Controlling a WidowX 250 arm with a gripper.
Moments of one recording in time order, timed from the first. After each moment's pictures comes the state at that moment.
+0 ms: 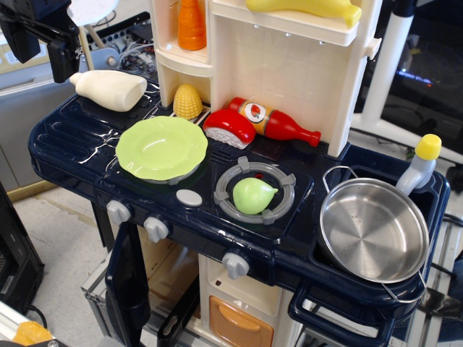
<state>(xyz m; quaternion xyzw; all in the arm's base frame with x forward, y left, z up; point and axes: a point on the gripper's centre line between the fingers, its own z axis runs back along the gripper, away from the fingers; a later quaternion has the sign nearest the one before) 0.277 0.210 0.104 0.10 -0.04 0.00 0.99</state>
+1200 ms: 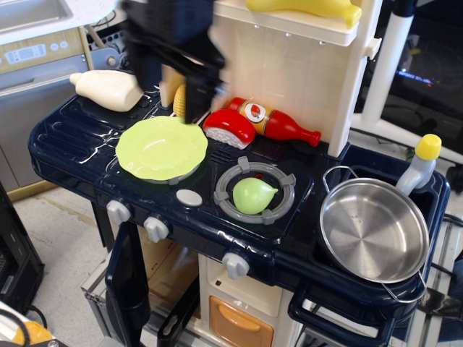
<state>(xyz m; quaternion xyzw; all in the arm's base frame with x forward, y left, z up) 0.252 0.005 0.137 0.07 -0.06 -0.14 0.99</state>
